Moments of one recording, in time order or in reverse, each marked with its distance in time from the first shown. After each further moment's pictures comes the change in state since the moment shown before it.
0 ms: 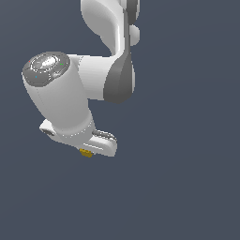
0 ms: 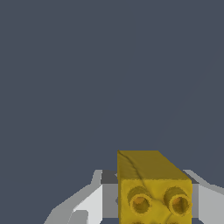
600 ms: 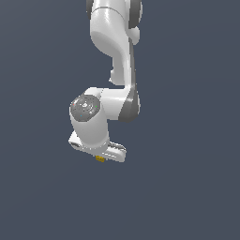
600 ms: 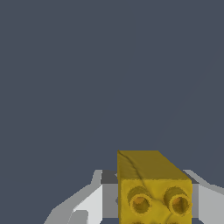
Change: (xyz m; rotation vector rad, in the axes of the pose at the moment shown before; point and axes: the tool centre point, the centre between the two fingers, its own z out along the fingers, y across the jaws) arm -0.028 -0.023 0.104 0.000 -0.002 -0.001
